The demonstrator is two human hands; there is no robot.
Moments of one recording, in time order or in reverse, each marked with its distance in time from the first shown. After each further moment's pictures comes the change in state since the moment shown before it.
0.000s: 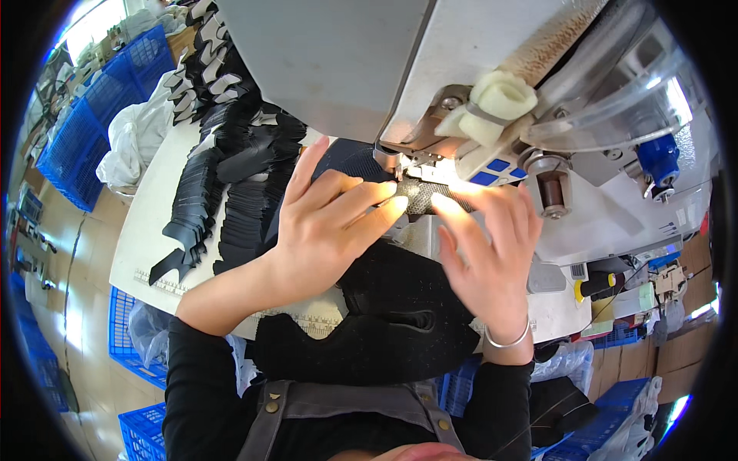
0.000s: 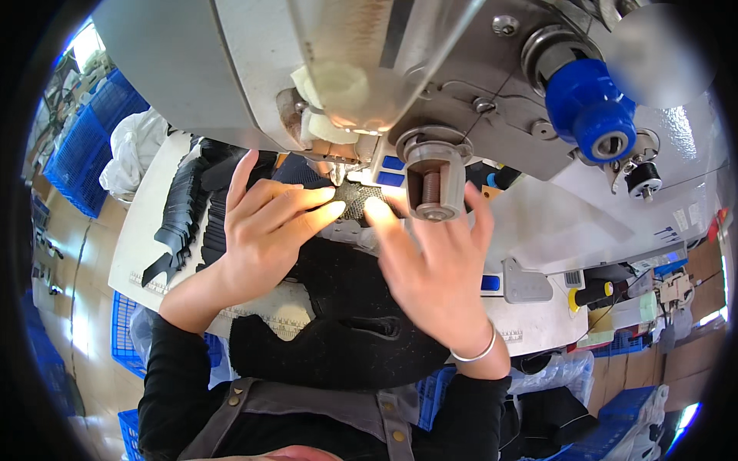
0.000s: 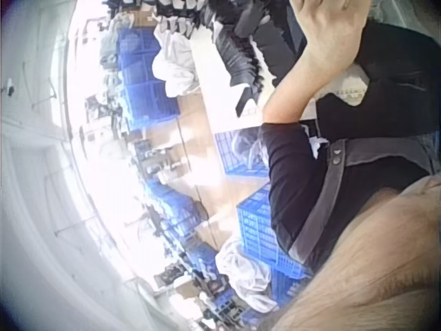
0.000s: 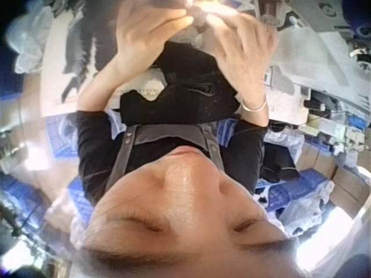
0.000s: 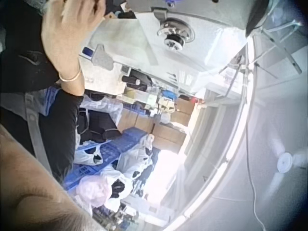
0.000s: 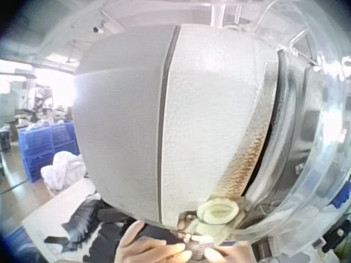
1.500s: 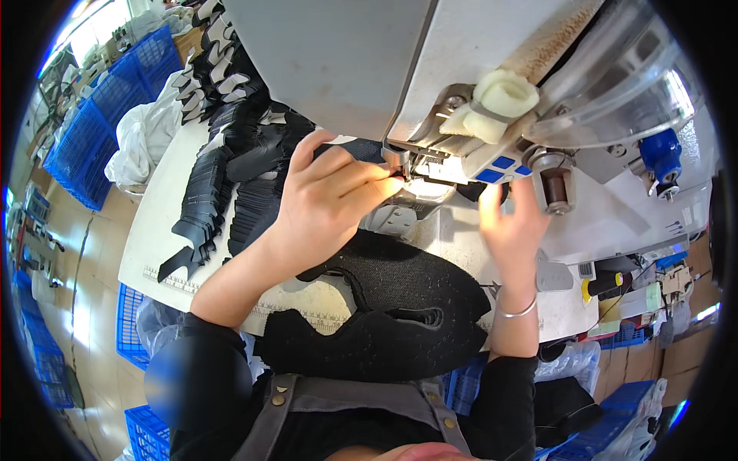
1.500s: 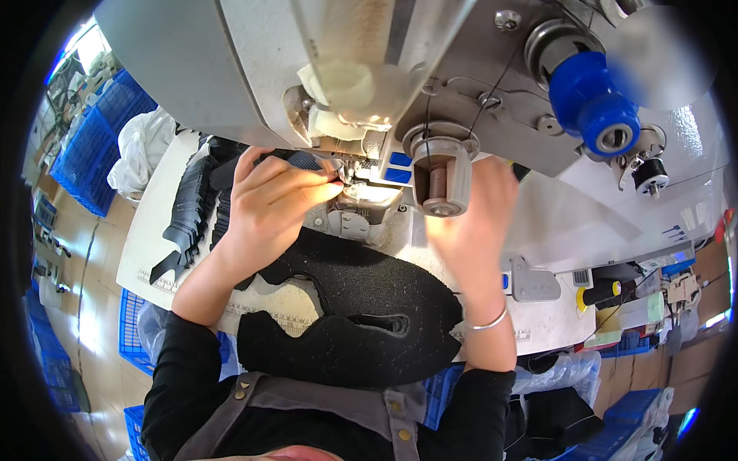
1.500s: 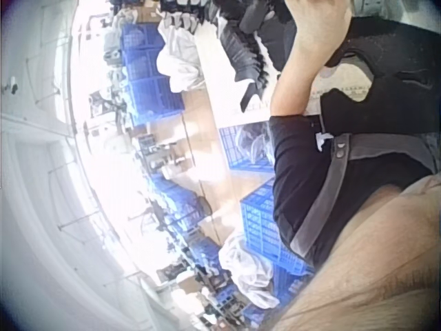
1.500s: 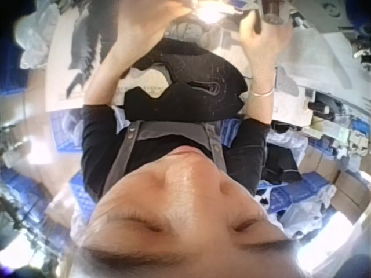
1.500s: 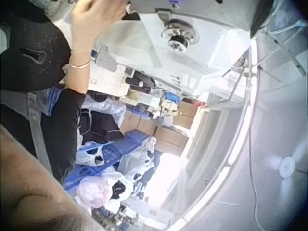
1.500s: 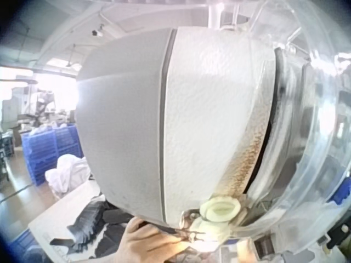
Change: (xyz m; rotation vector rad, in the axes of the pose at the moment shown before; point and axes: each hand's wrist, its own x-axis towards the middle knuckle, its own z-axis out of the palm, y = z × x) left_hand 0.005 -0.023 0.004 -0.013 0.016 0.059; right_hand -0.009 0.048 0.043 0.150 0.180 0.223
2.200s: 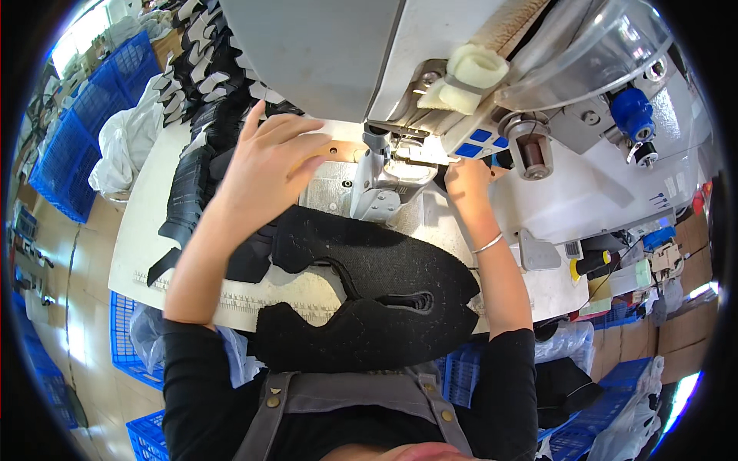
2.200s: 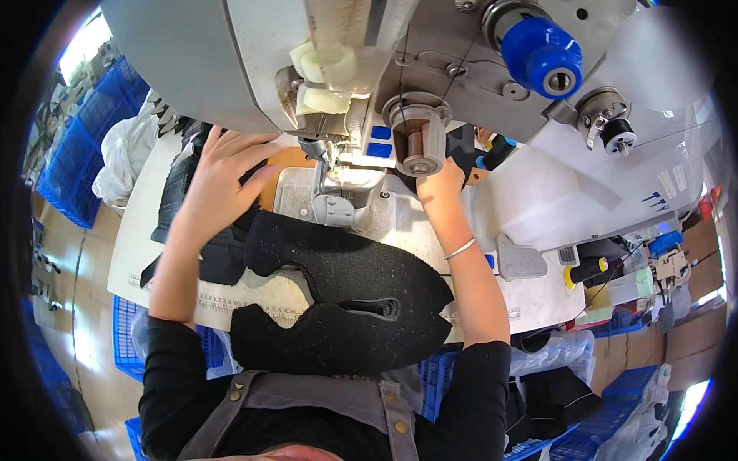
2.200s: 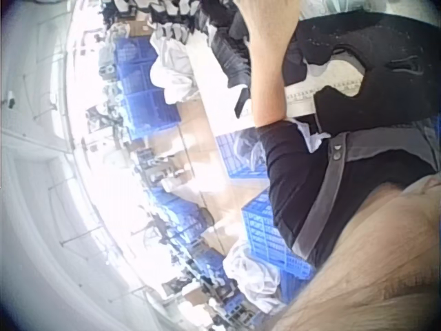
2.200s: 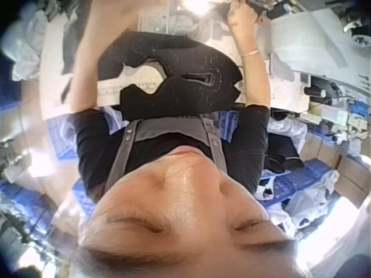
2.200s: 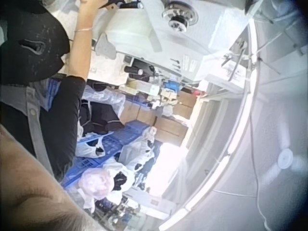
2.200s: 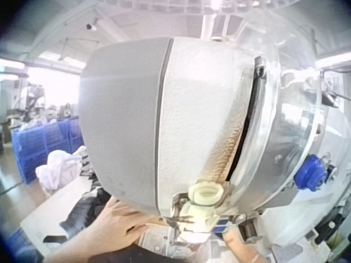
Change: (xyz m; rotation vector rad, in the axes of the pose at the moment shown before) left_hand -0.015 -0.042 -0.015 -0.117 -0.174 -0.227; right_hand -0.029 0.081 0.091 -0.284 -0.560 0.433
